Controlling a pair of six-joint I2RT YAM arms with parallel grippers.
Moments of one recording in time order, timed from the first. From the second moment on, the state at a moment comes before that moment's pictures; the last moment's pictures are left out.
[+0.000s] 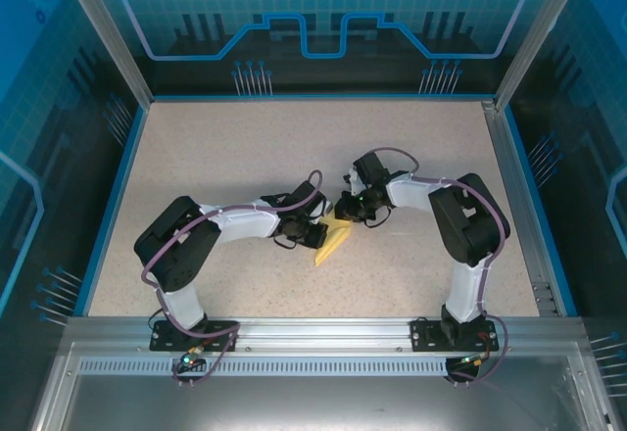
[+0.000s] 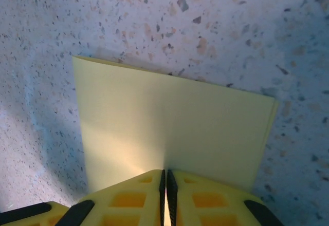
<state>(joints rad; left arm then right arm) -0.72 1.78 0.97 -0.34 0.19 -0.38 0.47 1.91 1.08 -0.35 -0.47 0.51</state>
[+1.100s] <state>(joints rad) -0.72 1.78 0.97 -0.34 0.18 -0.38 0.46 1.76 1.01 -0.36 -0.48 0.50</state>
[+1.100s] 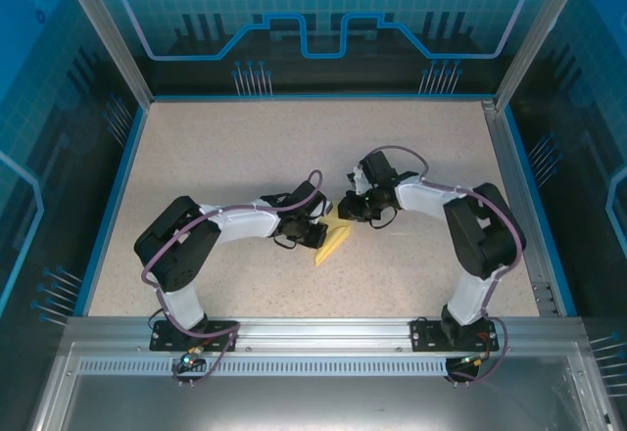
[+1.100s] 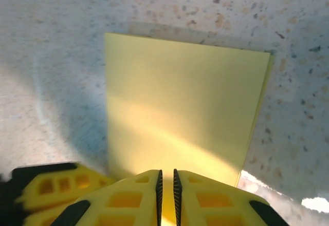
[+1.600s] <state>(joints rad) -0.72 1.78 0.97 -0.34 0.18 -0.38 0.52 1.69 0.82 -0.17 -0.59 0.63</state>
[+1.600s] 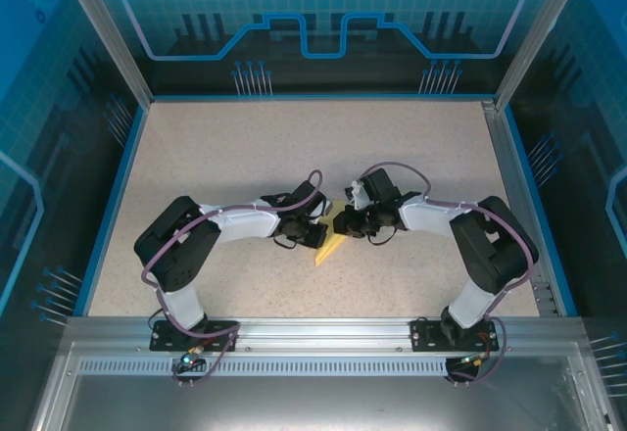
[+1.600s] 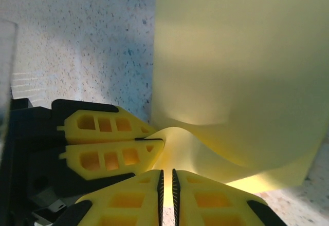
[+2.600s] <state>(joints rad) -0.72 1.78 0.97 -0.34 0.18 -0.38 0.53 1.74 0.79 -0.15 -0.56 0.63</state>
